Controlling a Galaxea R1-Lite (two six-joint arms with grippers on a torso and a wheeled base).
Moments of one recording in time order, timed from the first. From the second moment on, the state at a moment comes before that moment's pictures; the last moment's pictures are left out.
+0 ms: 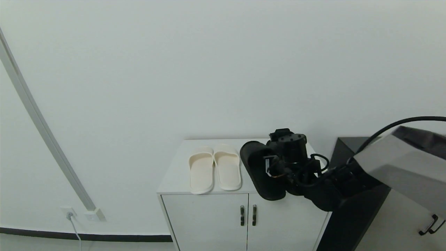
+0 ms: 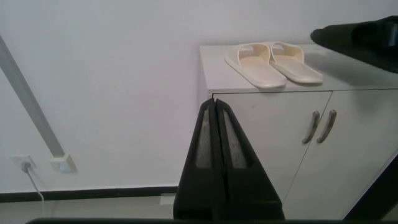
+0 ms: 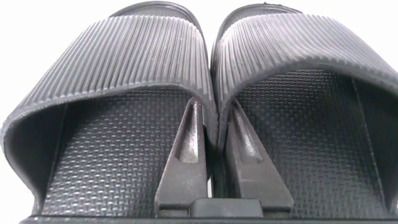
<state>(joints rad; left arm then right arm) 0.00 0.00 0.00 0.00 0.00 0.00 0.63 2.18 -1.12 -0.73 -0.40 0.17</state>
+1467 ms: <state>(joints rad) 0.00 0.00 0.00 0.00 0.01 0.00 0.75 1.62 -0.49 -0.81 -0.01 0.08</state>
